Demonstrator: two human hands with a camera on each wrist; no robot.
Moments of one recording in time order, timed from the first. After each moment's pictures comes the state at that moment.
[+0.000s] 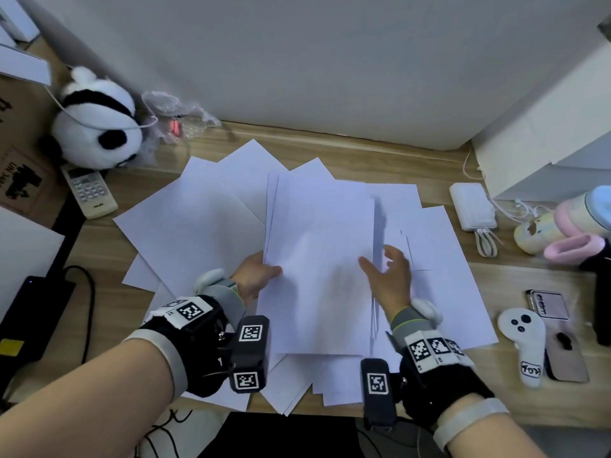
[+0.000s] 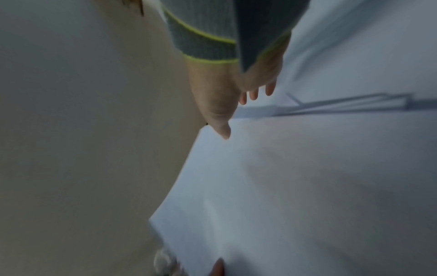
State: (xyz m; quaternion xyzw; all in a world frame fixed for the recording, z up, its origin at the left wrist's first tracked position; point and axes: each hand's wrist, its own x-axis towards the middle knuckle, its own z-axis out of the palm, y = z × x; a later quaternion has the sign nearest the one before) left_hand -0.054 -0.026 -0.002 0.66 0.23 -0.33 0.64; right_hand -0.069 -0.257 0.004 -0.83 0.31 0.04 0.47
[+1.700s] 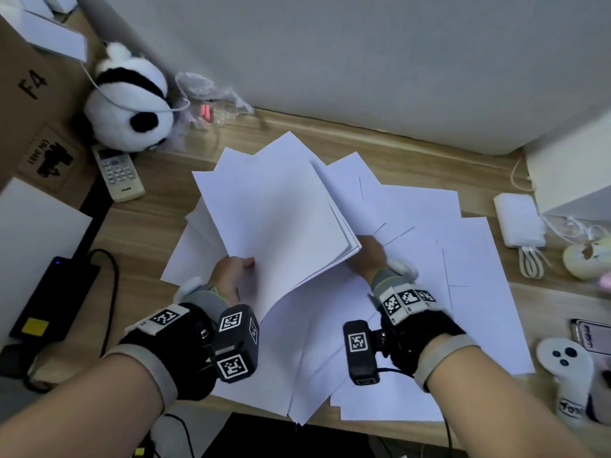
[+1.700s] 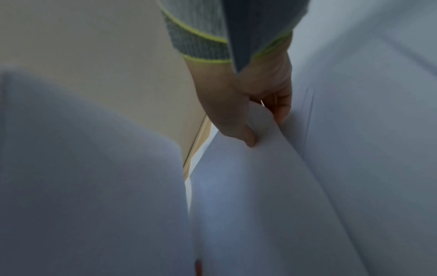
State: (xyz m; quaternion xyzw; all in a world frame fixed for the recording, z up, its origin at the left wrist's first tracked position) left_hand -0.053 0.029 -0.020 0.56 0.49 -0.22 0.63; right_hand 0.006 -0.191 -0.011 -0.93 0.12 0.29 0.18
